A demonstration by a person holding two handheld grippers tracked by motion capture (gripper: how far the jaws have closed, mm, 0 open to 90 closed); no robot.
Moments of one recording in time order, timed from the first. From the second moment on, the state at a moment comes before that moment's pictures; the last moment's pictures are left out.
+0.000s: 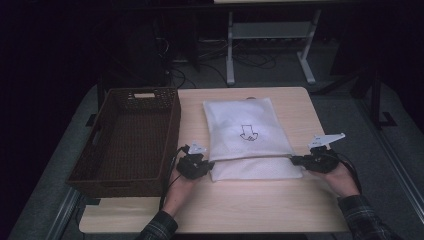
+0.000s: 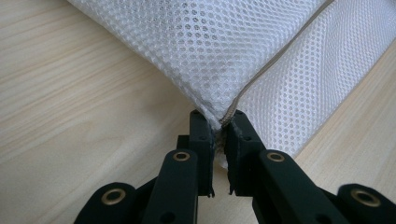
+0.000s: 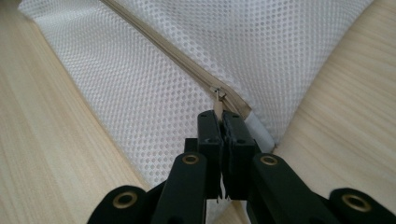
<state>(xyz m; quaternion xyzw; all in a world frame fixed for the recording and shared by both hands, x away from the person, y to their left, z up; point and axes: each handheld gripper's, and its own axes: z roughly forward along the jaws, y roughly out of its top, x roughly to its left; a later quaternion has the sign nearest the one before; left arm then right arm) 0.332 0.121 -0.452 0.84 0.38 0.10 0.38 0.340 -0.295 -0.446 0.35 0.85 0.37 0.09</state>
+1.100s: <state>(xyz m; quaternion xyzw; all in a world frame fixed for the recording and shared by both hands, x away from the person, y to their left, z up) 0.327 0.118 -0.450 0.85 0.36 0.08 0.38 0.337 -0.296 -0.446 0.38 0.81 0.43 0.11</state>
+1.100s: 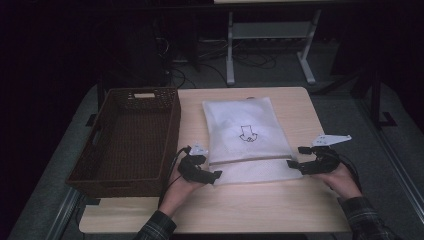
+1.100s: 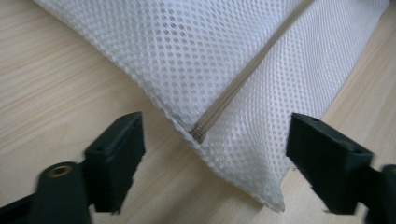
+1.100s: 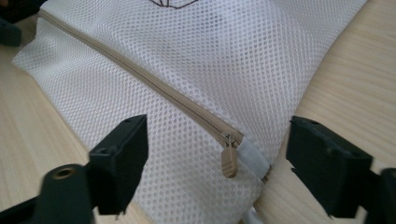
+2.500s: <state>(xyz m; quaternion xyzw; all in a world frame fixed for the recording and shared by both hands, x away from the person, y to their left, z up) 0.269 0.130 -0.447 0.86 0.31 0.09 0.38 0.263 -0.288 -0.447 0.42 0.79 0.42 0.15</state>
